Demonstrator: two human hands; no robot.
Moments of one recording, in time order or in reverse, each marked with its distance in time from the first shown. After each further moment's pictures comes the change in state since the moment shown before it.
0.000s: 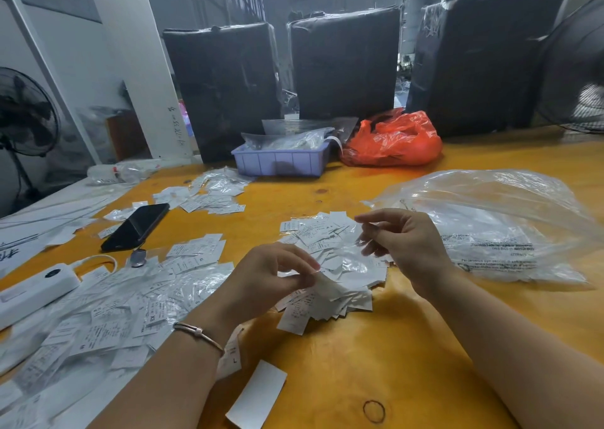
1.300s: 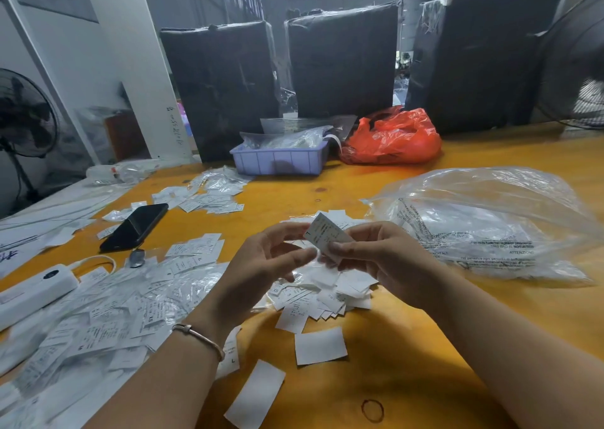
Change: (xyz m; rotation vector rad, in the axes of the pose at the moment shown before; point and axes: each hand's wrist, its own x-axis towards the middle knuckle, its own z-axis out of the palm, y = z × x) left_hand -0.004 0.015 -0.003 -0.473 0.057 -0.164; right_hand -0.011 -0.013 0.012 0.222 -0.505 0.161
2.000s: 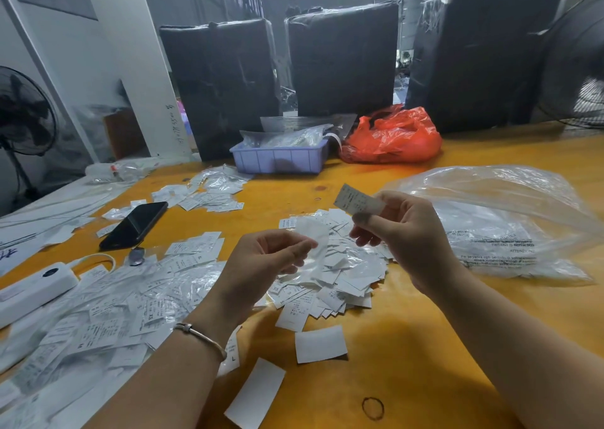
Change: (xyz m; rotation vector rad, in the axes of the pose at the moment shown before) left_hand -0.001 0.002 0.003 -0.056 0.105 -0.023; right_hand 0.000 -0.008 -0.008 -0.284 0.421 -0.312
